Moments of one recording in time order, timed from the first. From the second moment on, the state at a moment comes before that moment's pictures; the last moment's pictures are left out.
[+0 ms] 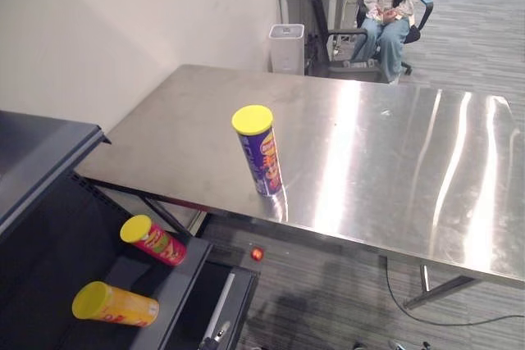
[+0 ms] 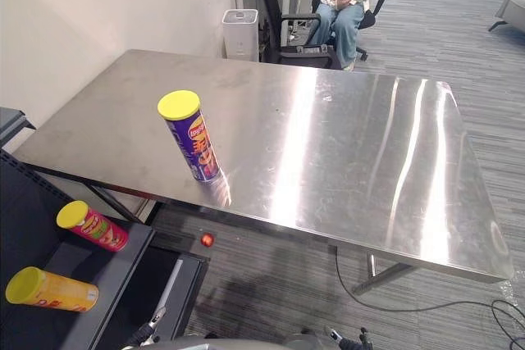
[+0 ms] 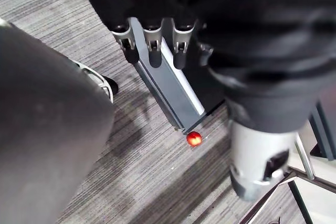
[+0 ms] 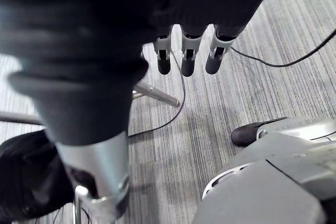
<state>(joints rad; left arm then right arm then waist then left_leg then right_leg) 0.14 0.07 0.15 1.08 -0.57 -0.01 0.04 0.19 -0.06 -0.27 1.12 0.21 -0.28 -0.21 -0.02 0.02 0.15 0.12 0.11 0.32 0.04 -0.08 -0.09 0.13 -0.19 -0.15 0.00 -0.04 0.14</state>
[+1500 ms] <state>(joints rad) 0.27 0.09 0.23 1.02 -0.33 0.01 0.06 -0.09 -0.51 -0.51 0.13 0.44 -0.22 -0.06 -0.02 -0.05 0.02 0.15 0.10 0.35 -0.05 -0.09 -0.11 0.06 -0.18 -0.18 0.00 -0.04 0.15</state>
